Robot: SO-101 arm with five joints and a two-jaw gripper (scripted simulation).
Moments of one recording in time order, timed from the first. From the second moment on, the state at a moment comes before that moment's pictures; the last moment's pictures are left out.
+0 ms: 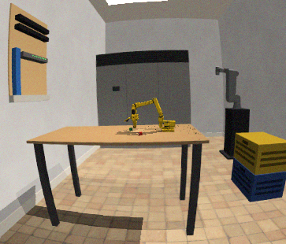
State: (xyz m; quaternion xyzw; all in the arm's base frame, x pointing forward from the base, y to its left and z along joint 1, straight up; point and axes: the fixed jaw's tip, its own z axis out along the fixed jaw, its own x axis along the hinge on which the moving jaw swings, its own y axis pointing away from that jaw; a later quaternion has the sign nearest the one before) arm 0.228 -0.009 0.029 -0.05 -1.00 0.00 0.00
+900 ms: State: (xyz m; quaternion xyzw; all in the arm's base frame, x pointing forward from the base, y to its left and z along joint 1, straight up) arm 0.229 -0.009 0.023 -0.05 -1.00 0.00 0.00
